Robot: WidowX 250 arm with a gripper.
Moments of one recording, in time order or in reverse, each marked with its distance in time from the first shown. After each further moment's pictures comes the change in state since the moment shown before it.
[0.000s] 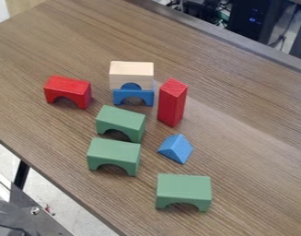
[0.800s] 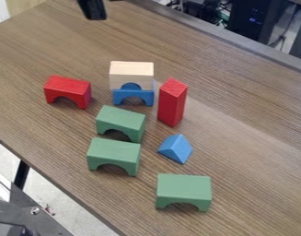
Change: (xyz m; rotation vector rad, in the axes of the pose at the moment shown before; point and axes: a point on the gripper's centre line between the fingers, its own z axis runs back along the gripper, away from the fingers) arm 0.026 0.021 -0.024 0.072 -0.005 0.091
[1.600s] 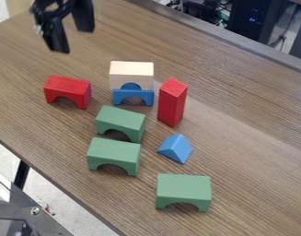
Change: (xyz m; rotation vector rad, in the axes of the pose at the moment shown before) arm 0.041 0.041 -0.032 0.012 -0.097 -0.088
